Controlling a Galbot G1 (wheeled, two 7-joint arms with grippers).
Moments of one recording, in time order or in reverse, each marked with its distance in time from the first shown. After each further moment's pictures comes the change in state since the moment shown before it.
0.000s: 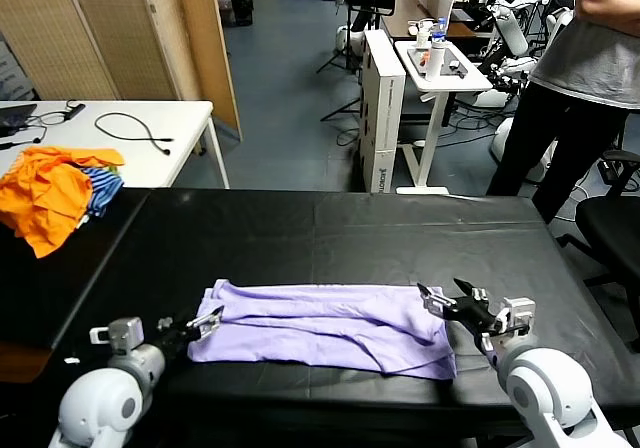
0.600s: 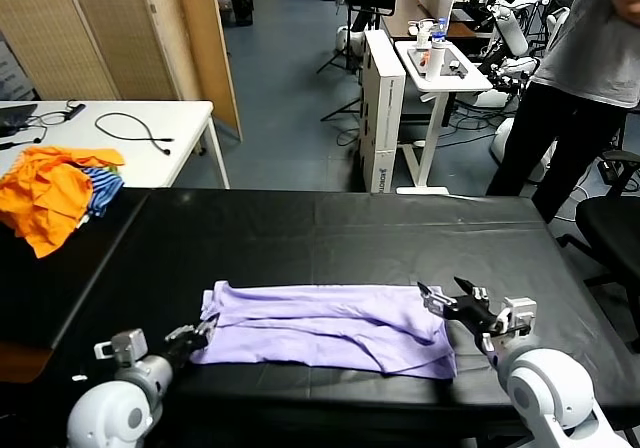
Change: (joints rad) left arm 0.023 -0.094 -0.006 -0.023 0.015 0.003 -0.007; right arm 0.005 0.005 -0.008 0.001 -0.009 0.002 -0.003
